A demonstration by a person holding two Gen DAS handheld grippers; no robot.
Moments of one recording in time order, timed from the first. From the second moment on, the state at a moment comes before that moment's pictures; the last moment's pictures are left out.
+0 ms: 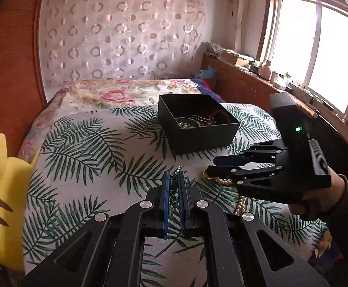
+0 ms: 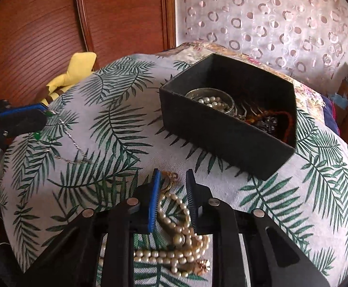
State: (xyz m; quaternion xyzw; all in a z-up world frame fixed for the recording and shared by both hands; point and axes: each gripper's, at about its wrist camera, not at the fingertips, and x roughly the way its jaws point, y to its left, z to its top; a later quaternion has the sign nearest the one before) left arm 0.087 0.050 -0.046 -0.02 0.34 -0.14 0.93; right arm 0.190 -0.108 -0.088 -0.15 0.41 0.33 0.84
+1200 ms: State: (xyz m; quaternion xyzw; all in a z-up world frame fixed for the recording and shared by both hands) left arm 0.178 0.008 0.016 0.02 0.29 -0.16 0.94; right arm 0.227 -0.166 -0.007 -0.10 0.31 0.32 0.89
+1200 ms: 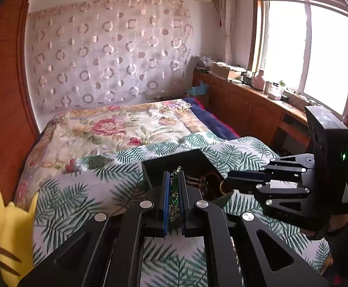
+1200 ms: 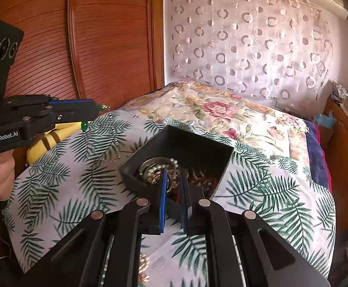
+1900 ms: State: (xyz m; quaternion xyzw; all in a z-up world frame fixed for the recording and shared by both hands) left arm 0.270 -0.014 -0.022 0.02 0.34 -0.16 0.93; right arm 0.298 -0.162 -0.034 -0.08 0.34 0.32 0.88
